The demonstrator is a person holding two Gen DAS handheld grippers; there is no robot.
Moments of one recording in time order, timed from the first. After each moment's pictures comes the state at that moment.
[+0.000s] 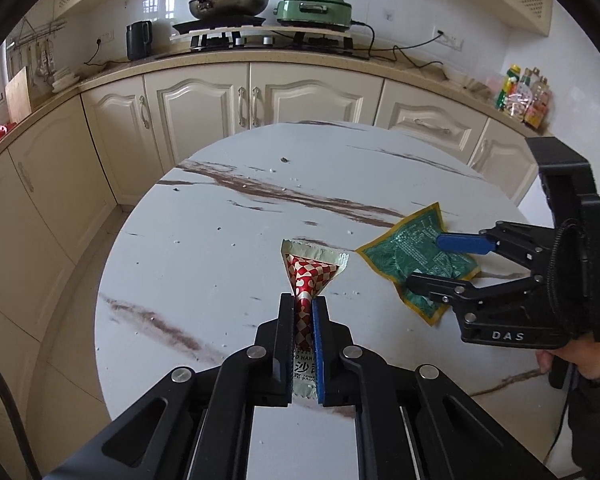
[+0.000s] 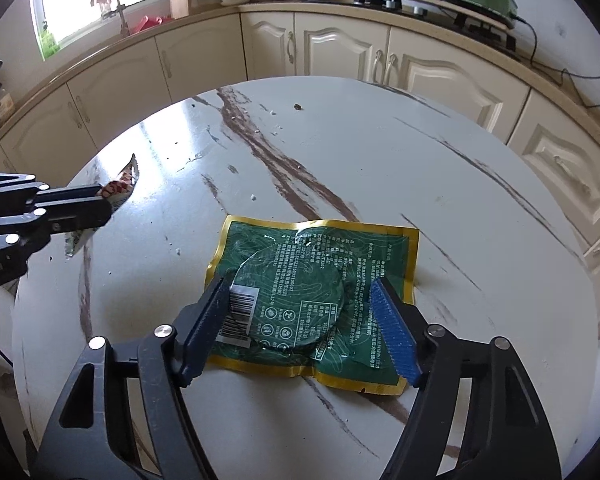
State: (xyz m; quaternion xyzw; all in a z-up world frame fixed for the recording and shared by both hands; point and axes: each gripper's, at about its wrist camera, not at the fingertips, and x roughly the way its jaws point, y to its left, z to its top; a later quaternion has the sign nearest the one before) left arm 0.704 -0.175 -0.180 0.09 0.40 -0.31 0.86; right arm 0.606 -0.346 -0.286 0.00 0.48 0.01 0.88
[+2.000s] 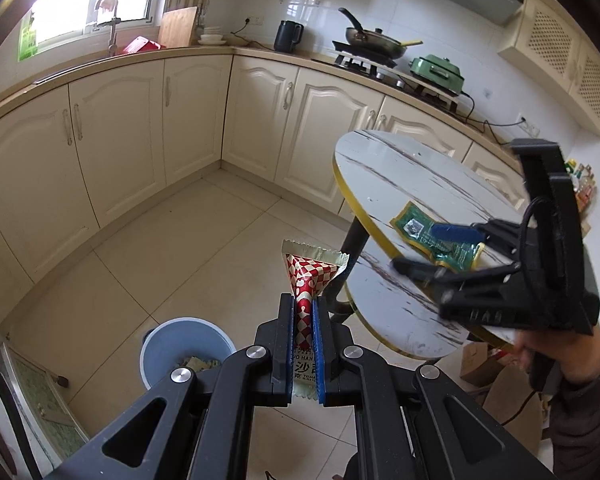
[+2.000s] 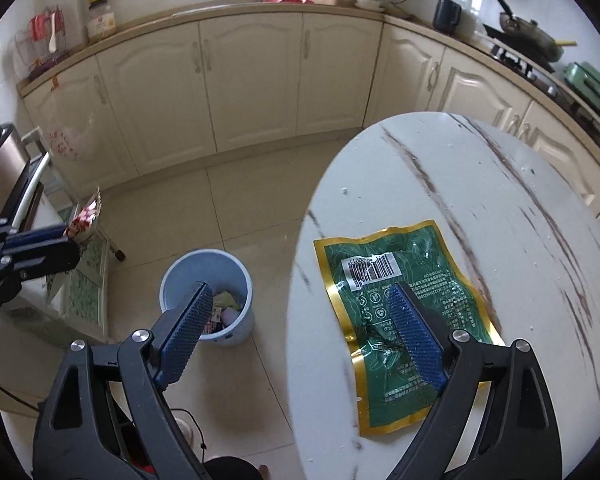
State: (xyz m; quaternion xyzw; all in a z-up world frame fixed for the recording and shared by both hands) left arm 0.403 0.147 -0.126 -0.06 0.39 -0.16 0.90; right arm 0.543 -0.085 -0.291 -0.11 0.46 0.13 0.87
